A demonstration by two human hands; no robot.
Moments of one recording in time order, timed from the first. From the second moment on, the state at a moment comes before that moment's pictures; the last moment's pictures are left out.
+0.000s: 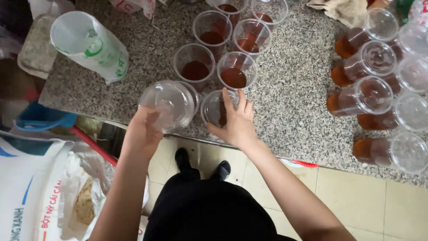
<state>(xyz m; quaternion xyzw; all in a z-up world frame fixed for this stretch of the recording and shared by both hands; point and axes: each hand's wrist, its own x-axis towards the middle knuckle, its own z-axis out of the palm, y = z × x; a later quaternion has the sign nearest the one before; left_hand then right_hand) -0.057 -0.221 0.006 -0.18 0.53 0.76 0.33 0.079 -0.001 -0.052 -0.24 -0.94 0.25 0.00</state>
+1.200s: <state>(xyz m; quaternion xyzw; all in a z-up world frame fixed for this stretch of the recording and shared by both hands) -0.144 -0.239 -0.047 -0.18 0.42 0.75 0.48 0.067 -0.041 -0.050 -0.32 -0.94 0.09 -0.04</state>
